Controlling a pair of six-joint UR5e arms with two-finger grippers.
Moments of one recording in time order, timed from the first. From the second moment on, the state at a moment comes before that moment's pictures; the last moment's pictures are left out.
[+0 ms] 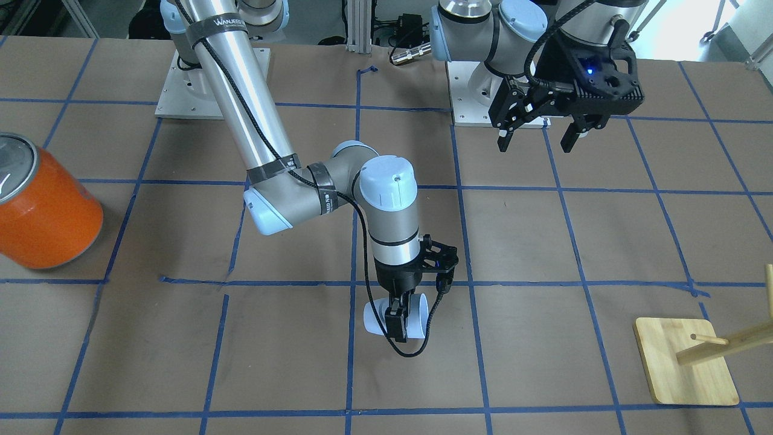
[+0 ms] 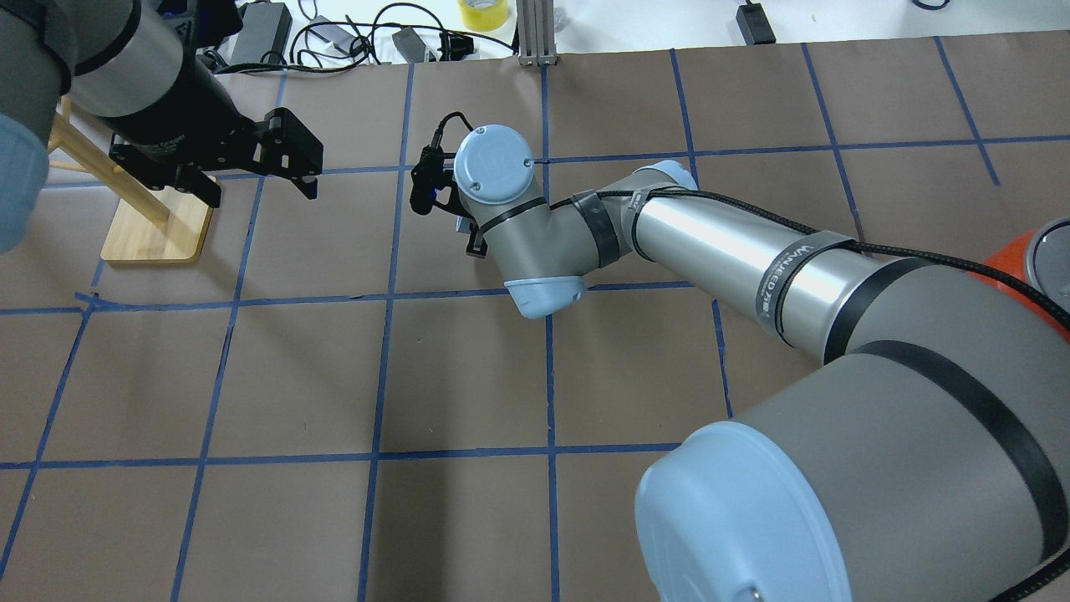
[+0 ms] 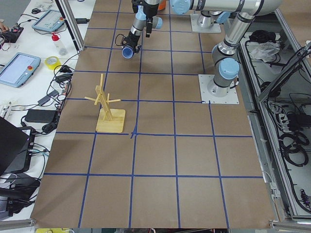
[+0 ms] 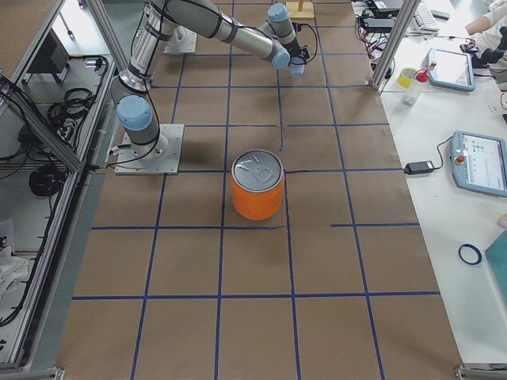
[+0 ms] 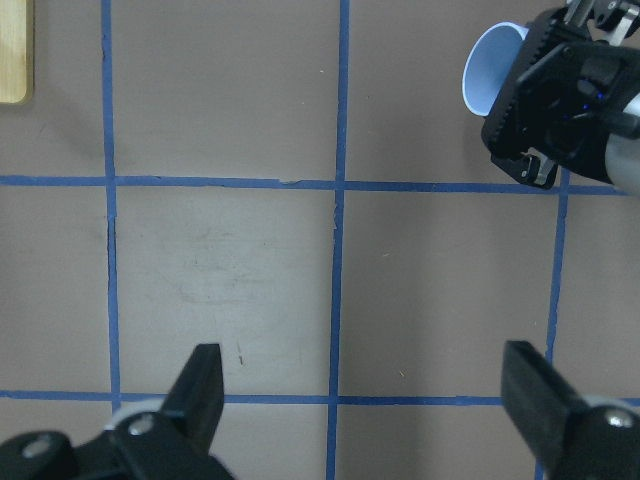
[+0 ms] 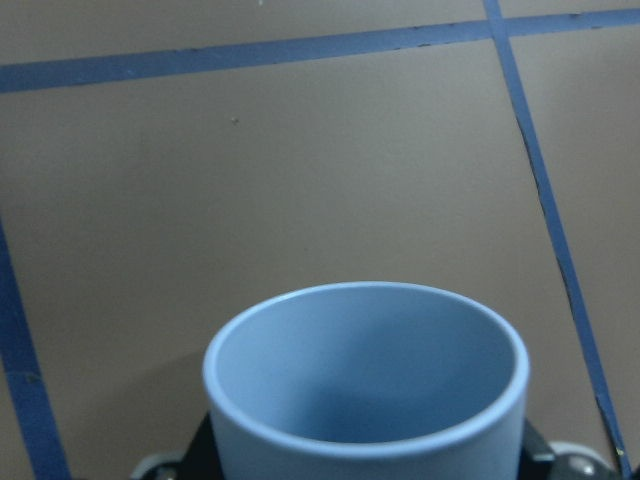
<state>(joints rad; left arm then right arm) -1.54 -1.48 -1.63 -1.47 1.55 -0.02 2.05 -0.86 1.53 -2.69 -1.61 -0.88</state>
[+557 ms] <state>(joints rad) -1.54 -1.48 -1.63 -1.47 1.55 -0.02 2.07 -0.85 1.52 -2.69 -1.54 -0.86</state>
